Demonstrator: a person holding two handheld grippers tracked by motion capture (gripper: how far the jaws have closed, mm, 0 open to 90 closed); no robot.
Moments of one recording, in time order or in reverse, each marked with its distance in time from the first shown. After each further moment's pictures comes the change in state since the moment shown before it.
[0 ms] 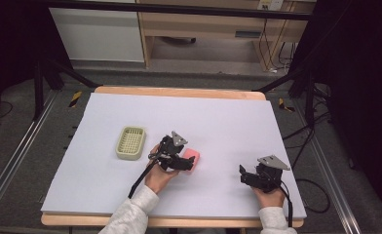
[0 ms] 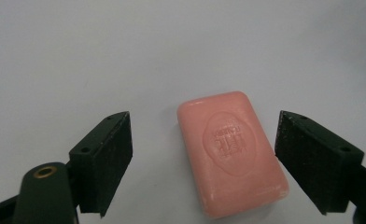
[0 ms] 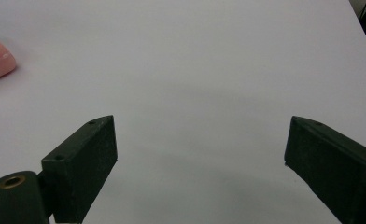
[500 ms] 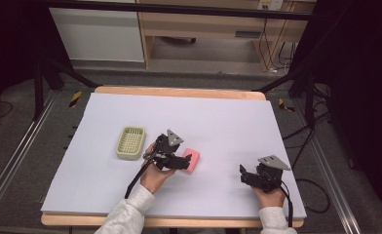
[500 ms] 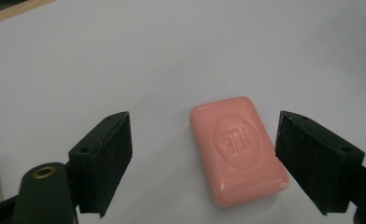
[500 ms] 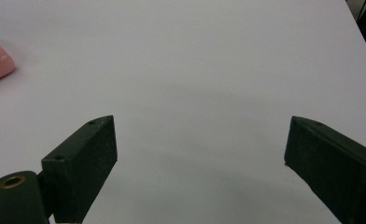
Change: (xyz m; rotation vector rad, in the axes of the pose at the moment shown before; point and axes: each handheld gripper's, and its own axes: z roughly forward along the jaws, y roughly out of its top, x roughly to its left) left arm 0.005 0.002 -0.017 -0.025 0.019 0.004; right arm -0.001 0.000 0.000 -0.005 -0.002 0.005
